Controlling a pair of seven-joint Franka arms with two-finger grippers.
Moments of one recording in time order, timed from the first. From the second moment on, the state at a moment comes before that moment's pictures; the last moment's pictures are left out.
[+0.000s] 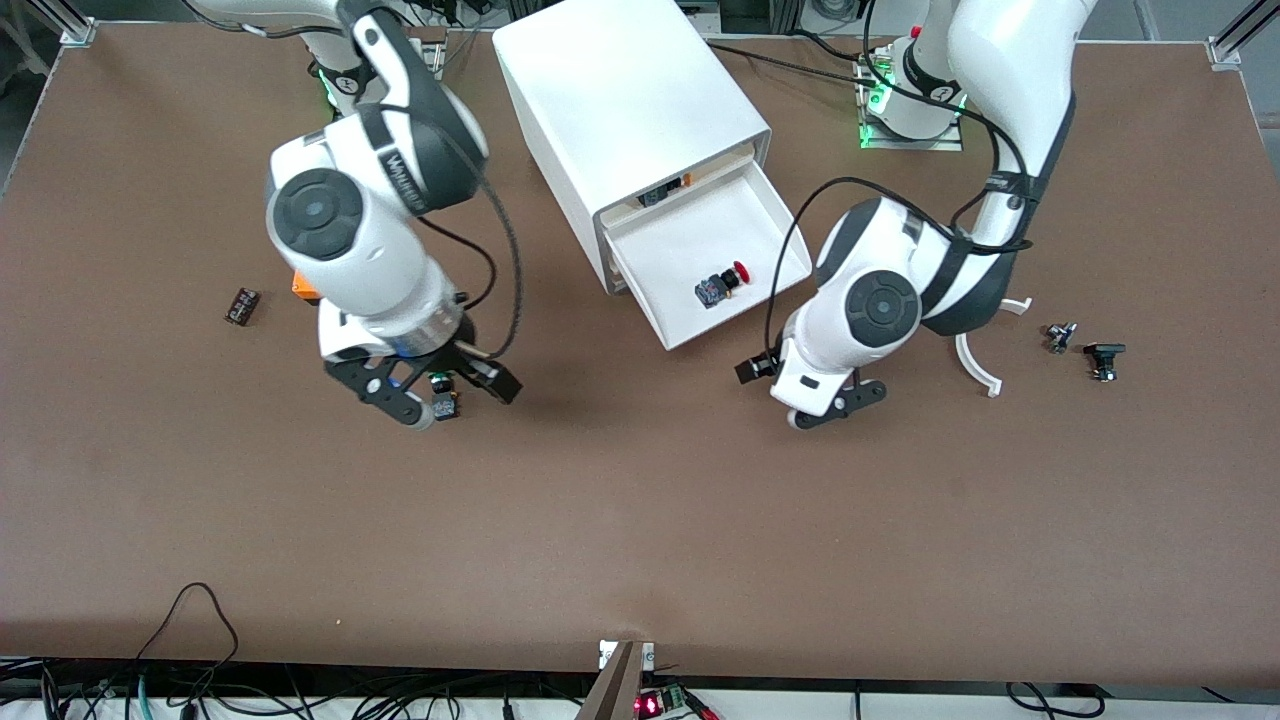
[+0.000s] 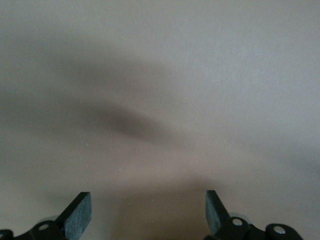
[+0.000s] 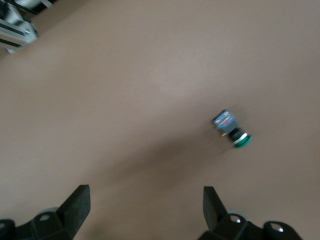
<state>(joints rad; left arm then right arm) -0.30 0.54 -0.21 -1.62 -0.08 2.02 -0.85 0.39 0.45 0.03 -1.44 0.04 1.98 0.88</state>
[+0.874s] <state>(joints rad) -0.30 0.48 -0.33 -1.79 -0.08 2.11 -0.99 0.12 0.22 -0.01 -1.77 0.04 2.07 0.09</state>
